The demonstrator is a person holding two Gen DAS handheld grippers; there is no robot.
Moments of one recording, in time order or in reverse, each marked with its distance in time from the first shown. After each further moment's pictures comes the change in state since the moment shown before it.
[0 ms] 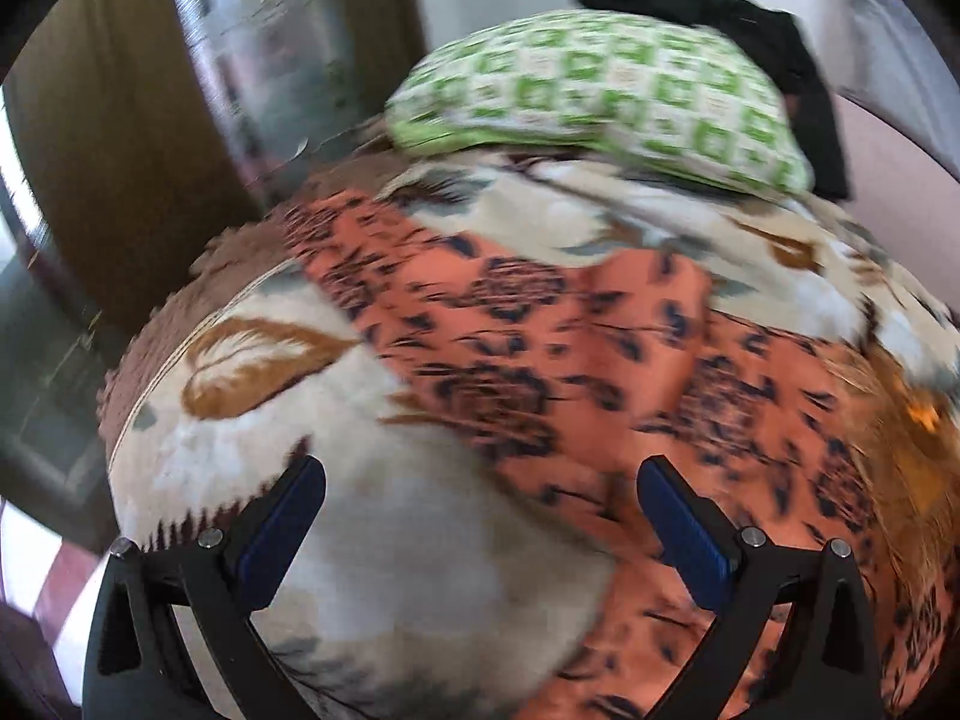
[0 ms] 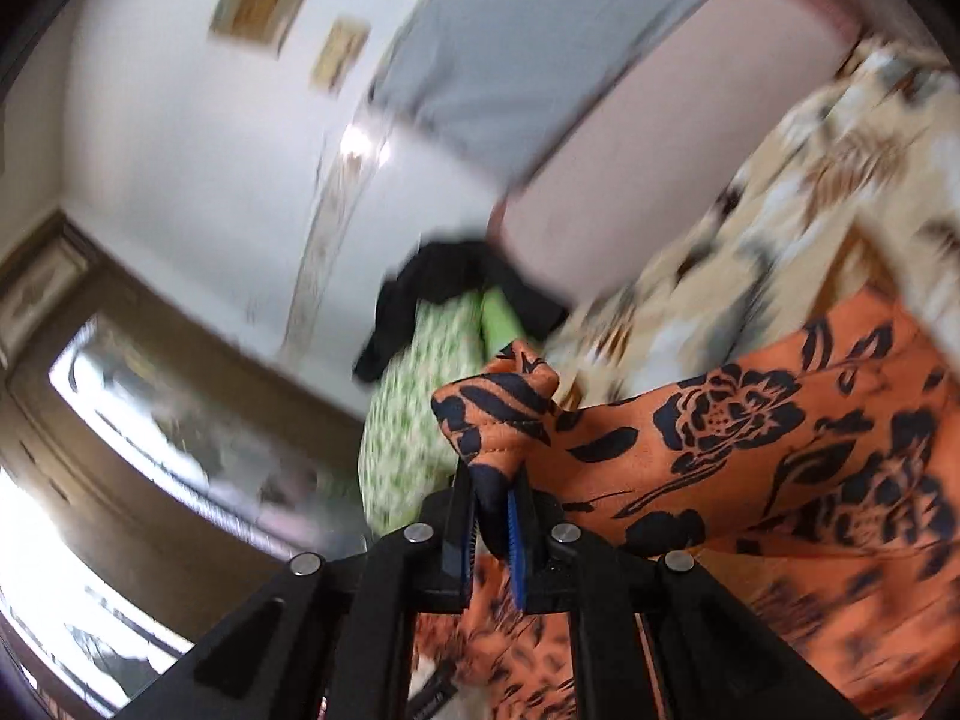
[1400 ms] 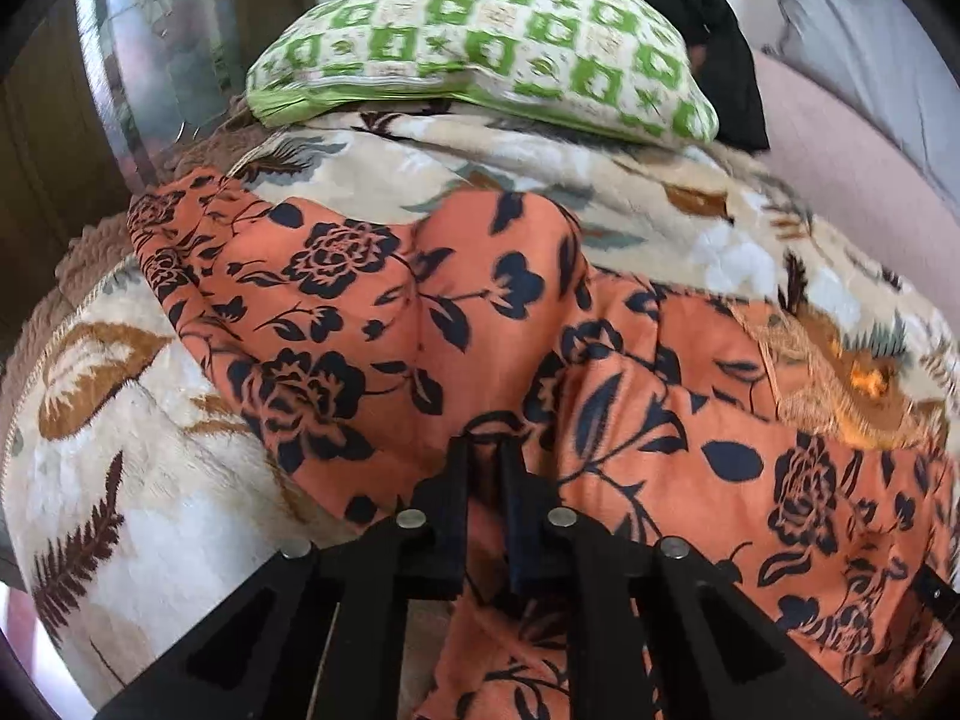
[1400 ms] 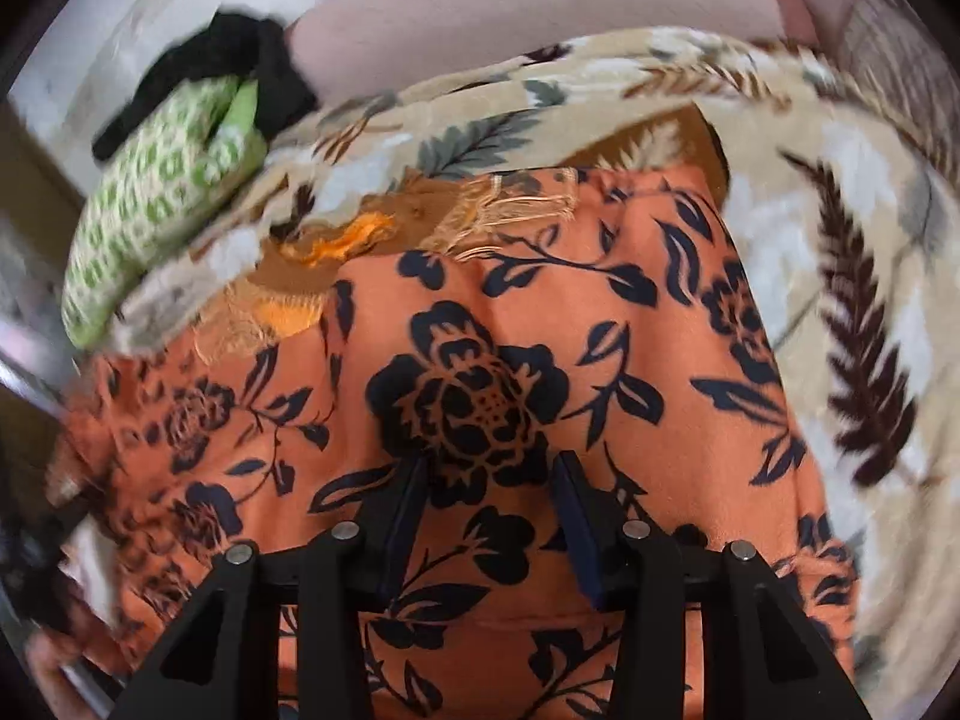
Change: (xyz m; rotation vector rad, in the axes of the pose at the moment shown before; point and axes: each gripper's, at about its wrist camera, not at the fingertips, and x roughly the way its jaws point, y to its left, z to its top) left arm 0.040 -0.056 -0.007 0.089 0.039 -0.279; right arm 0.028 -0.117 -0.047 -0.306 0.311 -0.697
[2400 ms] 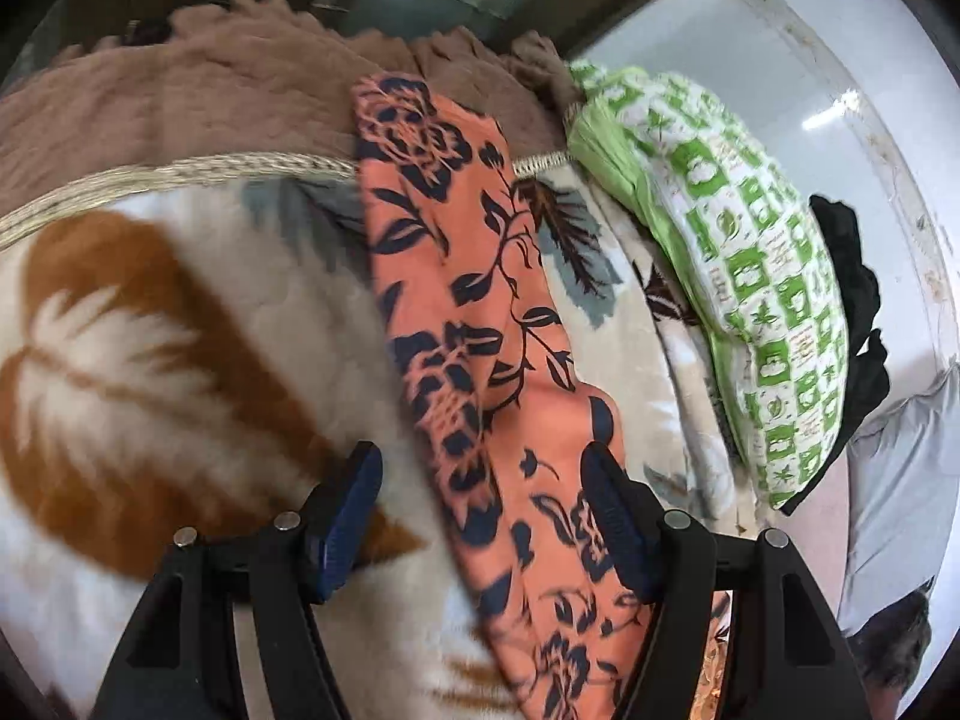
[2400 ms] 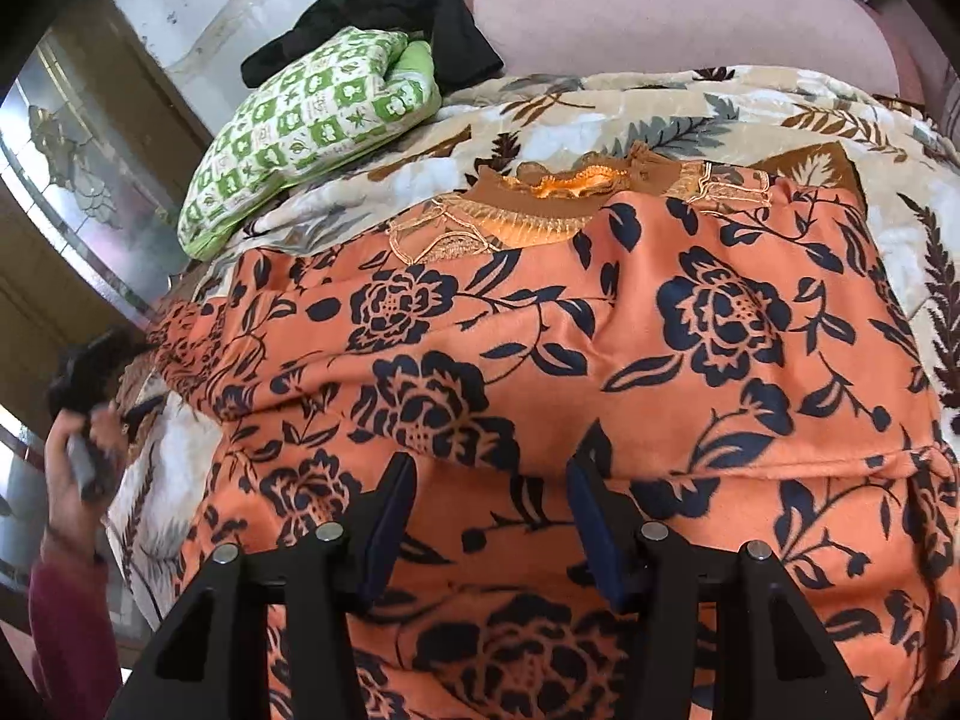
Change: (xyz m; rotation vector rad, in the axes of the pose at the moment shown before) left arm 0.058 0.240 0.069 -0.726 0.019 -0.250; right arm -0.028 0.082 -0.056 -0.165 -0.022 0.216
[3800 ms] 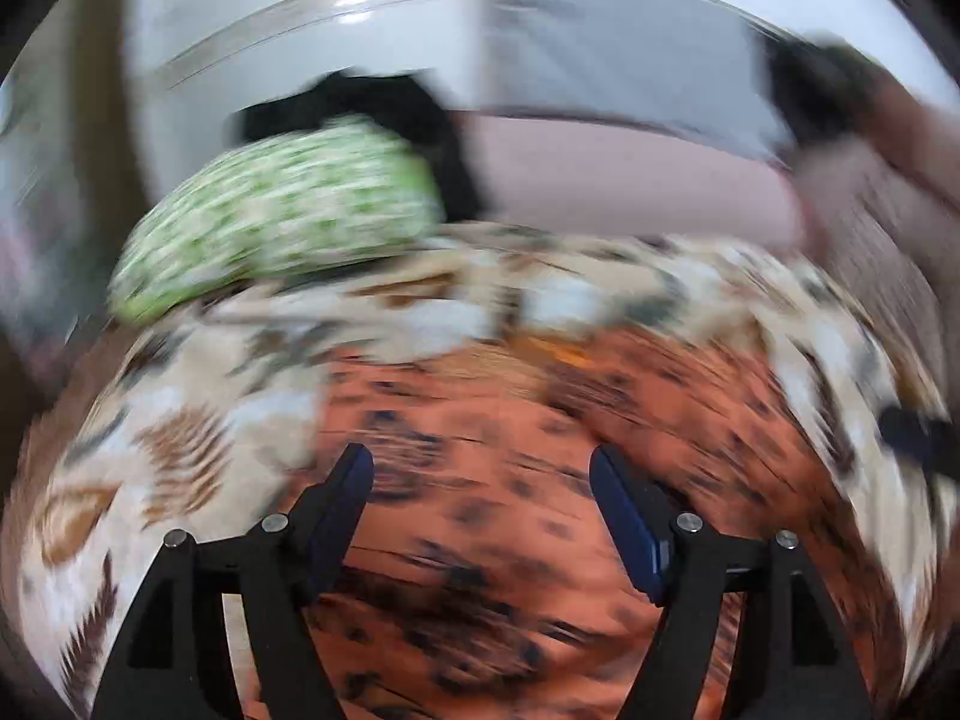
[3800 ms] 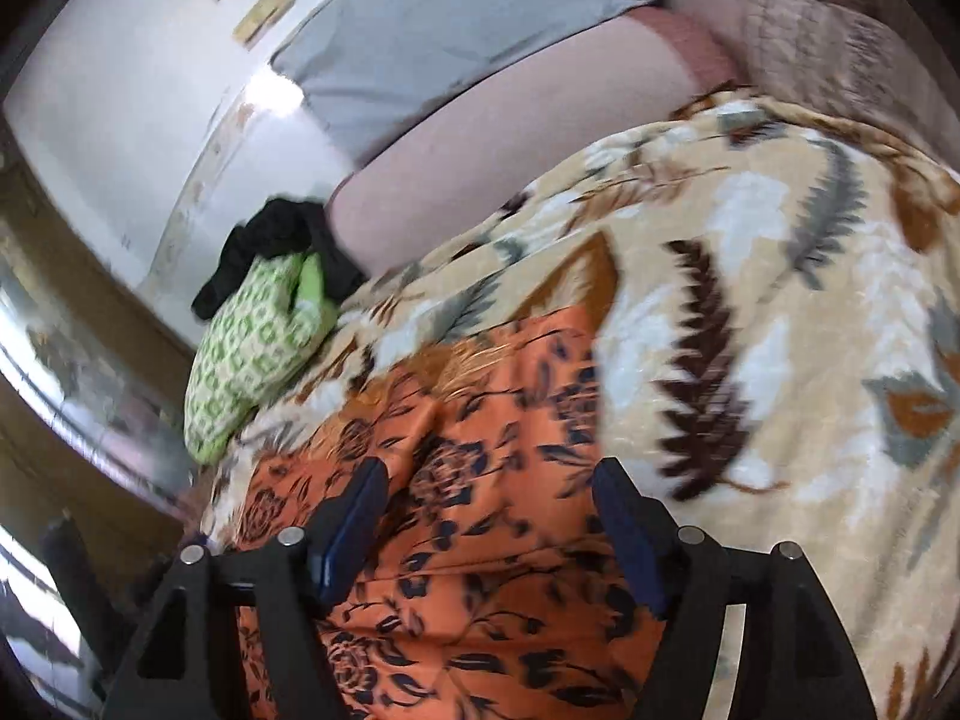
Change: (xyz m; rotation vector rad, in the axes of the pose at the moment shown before) left arm -0.100 -0.208 -0.324 1.069 -0.135 -0.057; right arm -0.129 -0.153 0.015 0.291 -0.283 0.054
